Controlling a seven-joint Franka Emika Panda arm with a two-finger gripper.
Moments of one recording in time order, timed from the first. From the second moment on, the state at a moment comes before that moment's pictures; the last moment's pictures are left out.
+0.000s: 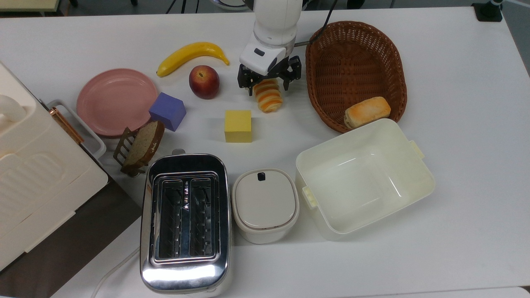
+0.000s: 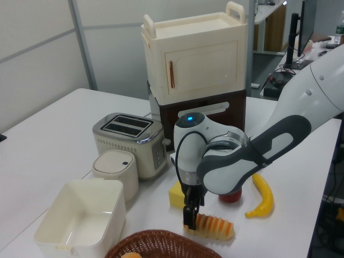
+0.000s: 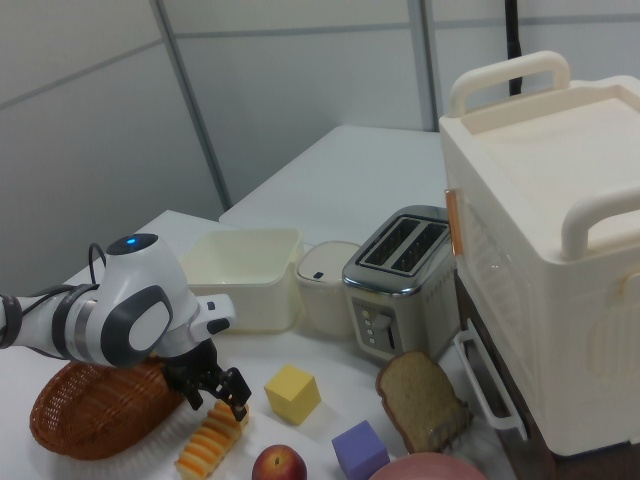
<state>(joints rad) 0.22 0.08 0.00 -2.23 -0.08 2.33 0.05</state>
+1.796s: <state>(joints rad) 0.22 0.03 0.00 -2.11 -0.13 2.18 0.11</state>
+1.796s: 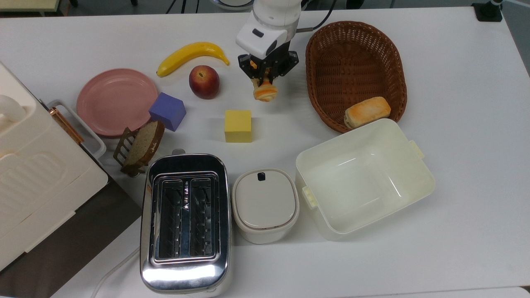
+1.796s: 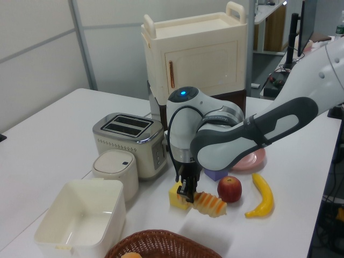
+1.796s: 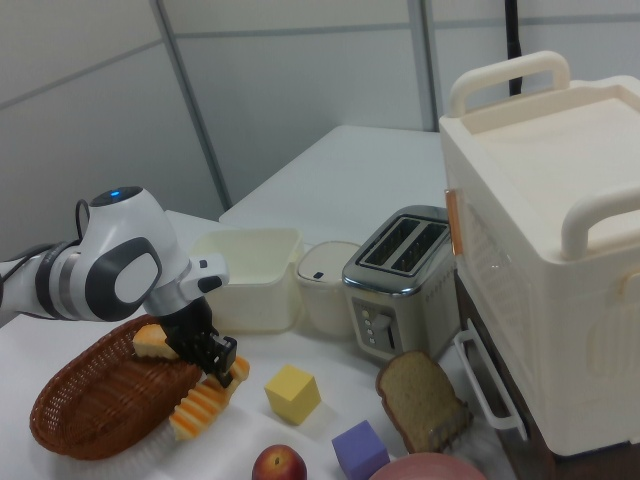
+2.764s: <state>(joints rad) 0.31 0.03 0.10 -1.91 -0.15 1.99 0.20</state>
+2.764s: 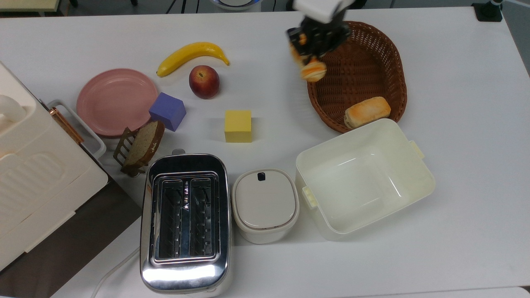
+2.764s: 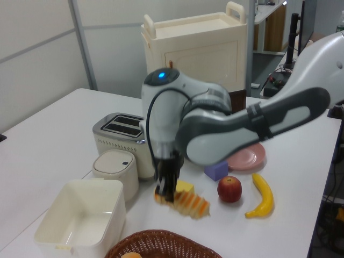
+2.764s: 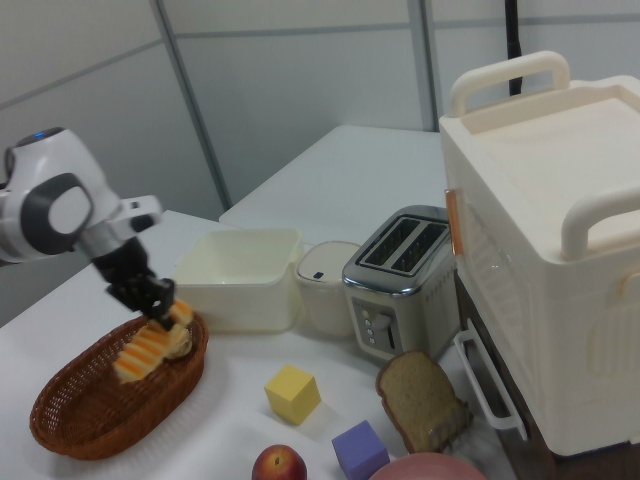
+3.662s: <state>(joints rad) 0.40 0.09 0.21 -1.92 -0.15 1.90 0.24</state>
